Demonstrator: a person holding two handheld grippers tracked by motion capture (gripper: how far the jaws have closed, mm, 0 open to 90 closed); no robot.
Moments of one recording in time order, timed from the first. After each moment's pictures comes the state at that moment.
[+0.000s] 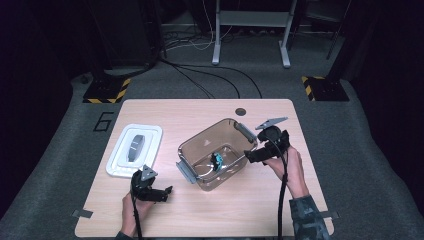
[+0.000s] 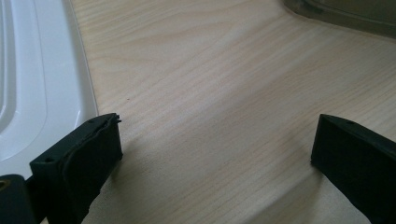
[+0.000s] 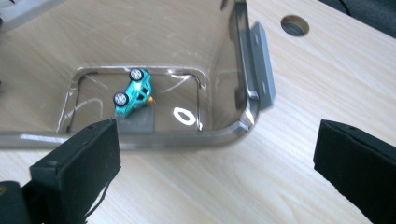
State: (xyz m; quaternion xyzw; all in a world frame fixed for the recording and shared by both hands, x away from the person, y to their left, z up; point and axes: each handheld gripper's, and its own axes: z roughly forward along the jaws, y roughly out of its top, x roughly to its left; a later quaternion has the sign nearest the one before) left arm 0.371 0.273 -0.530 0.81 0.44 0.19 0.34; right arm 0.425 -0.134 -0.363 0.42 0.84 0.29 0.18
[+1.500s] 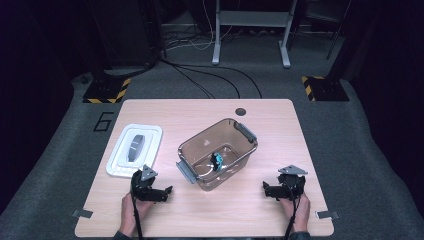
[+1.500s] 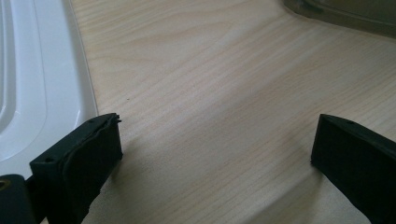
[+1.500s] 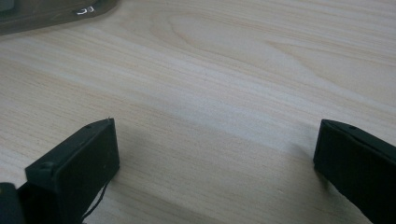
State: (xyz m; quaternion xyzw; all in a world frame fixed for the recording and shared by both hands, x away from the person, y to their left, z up) left arm 0.371 0.273 -0.530 0.81 0.44 0.19 0.34; right arm 0.375 -0.207 -0.529 0.53 0.75 0.32 0.22
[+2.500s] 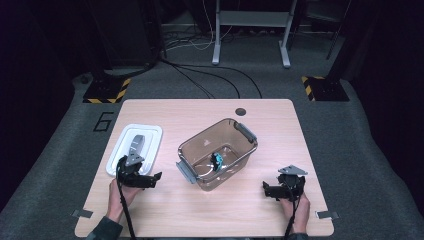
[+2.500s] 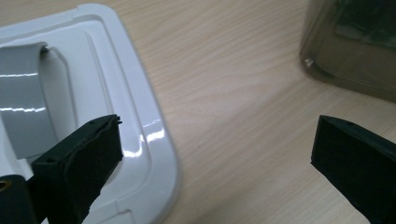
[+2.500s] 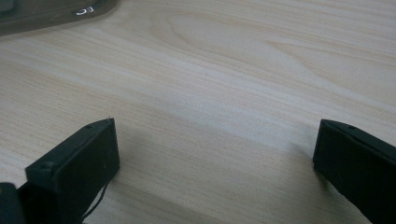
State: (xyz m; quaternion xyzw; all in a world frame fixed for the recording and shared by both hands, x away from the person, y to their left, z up) left arm 0.392 0.305 -0.481 0.79 0.45 0.21 0.36; right arm 0.375 -0.206 -0.529 0.53 0.75 0.32 0.23
